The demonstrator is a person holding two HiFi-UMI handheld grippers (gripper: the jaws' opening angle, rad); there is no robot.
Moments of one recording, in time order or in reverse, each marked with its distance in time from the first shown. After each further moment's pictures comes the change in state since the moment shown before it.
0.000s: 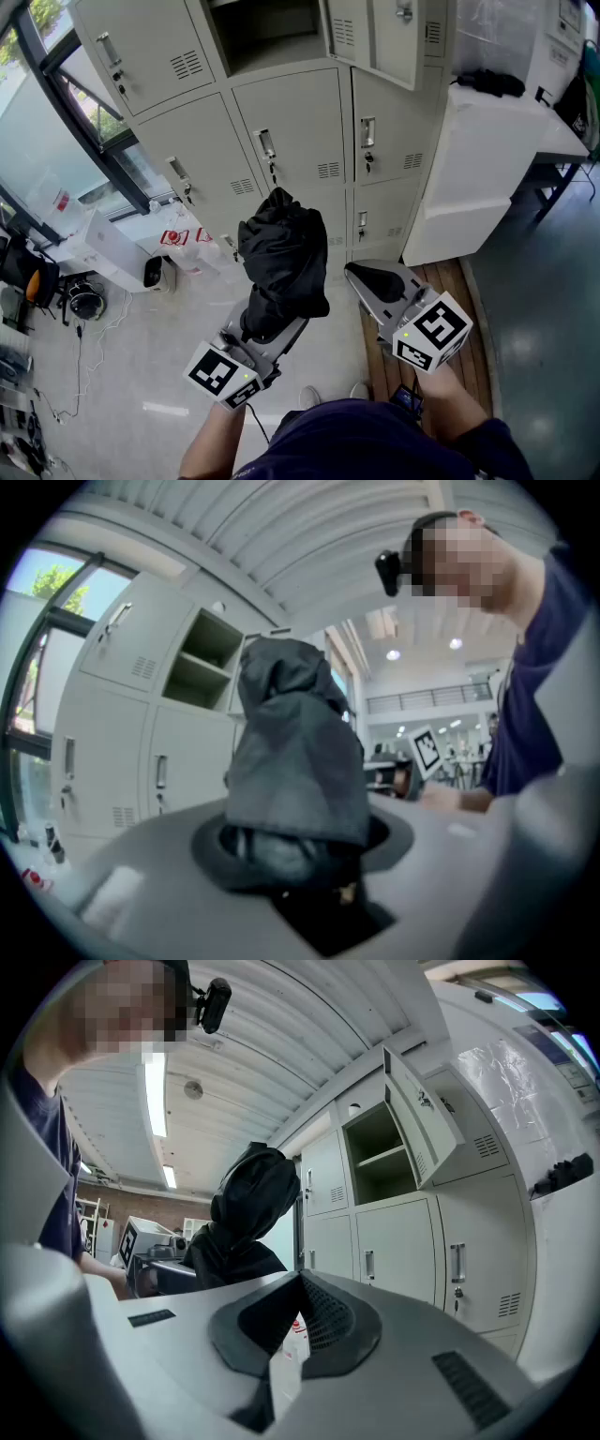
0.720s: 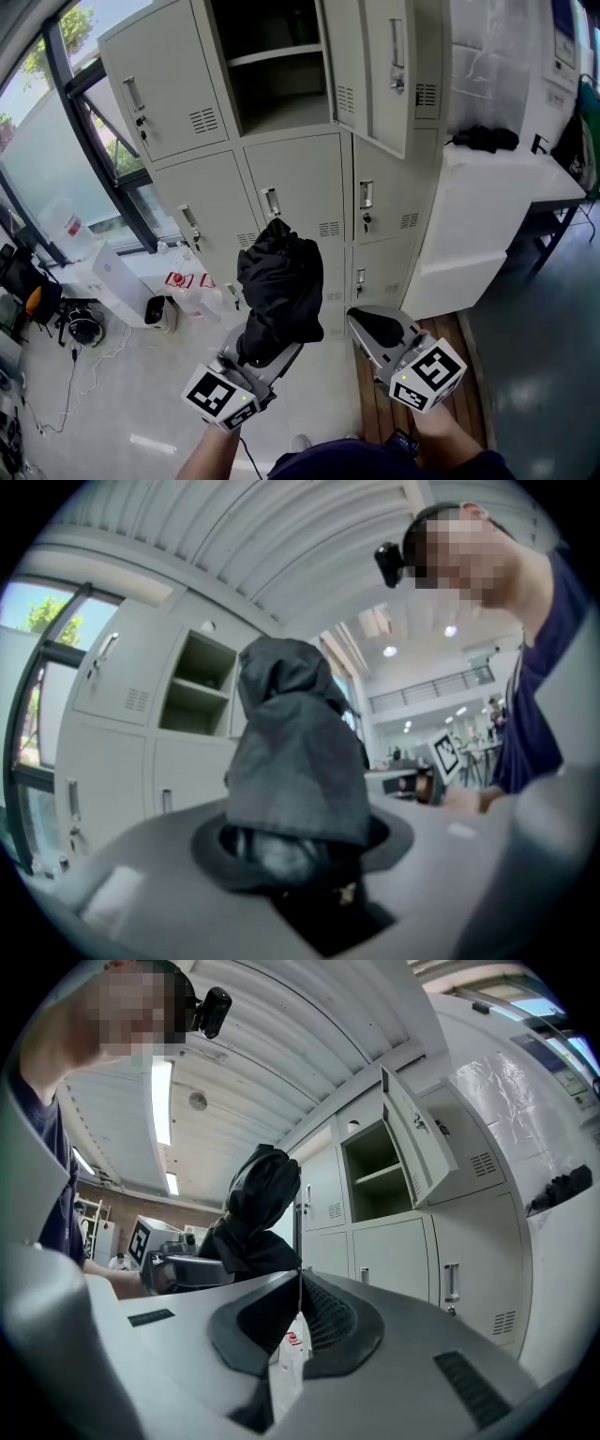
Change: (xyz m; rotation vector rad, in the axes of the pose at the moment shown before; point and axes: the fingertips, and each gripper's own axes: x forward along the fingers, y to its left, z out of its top) left arm 0.020 0.008 0.042 0.102 -0.044 0.062; right arm -0.019 -0.012 0.026 -0.013 -0.070 0.004
